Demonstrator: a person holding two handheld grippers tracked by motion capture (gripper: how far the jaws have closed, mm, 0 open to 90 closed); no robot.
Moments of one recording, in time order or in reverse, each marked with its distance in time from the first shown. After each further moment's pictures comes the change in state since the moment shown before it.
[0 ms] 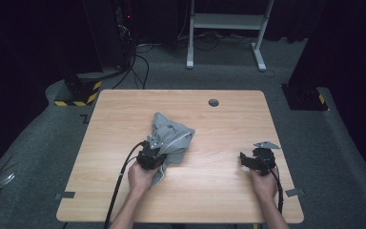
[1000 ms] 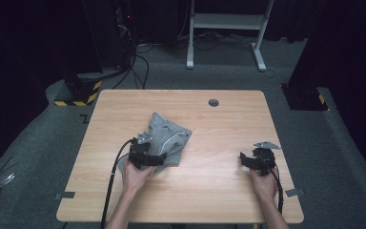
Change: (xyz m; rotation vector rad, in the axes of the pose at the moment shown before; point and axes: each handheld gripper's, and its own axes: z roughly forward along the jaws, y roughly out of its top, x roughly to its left) left arm 0.025 -0.004 -0.010 0.016 0.016 -0.133; right arm 0.000 0.000 0.000 -0.001 -0.001 0.002
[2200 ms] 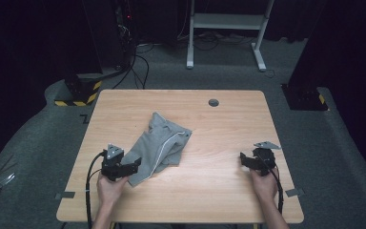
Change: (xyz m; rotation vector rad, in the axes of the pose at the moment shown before) left arm 0.040 -0.046 -0.066 -0.147 0.077 -0.069; right arm 0.000 0.000 0.000 0.001 0.001 0.001
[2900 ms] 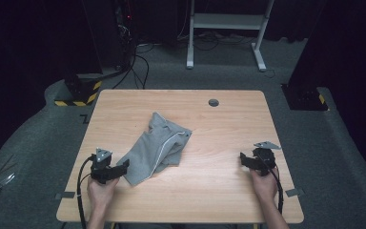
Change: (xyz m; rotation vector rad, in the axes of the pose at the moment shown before) left arm 0.030 -0.021 -0.007 0.026 0.113 -0.042; right arm 0.000 0.000 0.000 0.001 0.000 0.003
